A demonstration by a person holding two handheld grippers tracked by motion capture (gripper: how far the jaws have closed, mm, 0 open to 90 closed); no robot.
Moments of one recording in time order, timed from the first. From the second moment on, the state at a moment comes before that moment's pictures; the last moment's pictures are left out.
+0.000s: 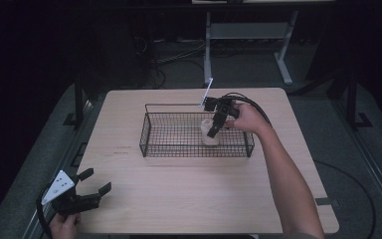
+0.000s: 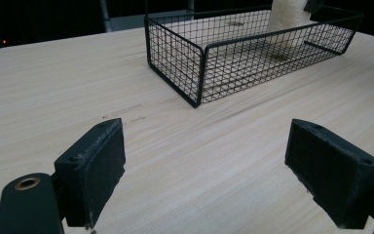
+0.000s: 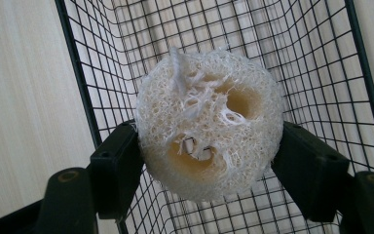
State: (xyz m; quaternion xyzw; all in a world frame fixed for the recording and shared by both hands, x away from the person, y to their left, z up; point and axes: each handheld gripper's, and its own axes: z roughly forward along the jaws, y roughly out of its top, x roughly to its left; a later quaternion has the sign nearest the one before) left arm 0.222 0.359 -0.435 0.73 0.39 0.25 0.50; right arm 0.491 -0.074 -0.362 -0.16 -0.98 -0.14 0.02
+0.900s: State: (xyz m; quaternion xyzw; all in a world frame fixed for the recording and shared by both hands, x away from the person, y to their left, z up) left arm 0.225 0.359 -0.436 0.73 0.39 0.25 0.50; right arm 0.497 -0.081 -0.390 -0.18 -0.97 -0.16 0.03
